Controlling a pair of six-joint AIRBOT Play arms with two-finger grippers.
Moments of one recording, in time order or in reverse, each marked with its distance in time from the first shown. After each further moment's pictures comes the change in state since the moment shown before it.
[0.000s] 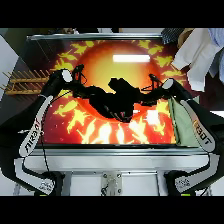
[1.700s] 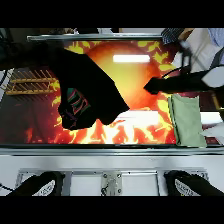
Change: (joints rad) left arm 0.098 0.557 0.178 0.158 -0.095 -0.023; right arm 0.014 0.570 -0.017 -0.139 0.157 0.062
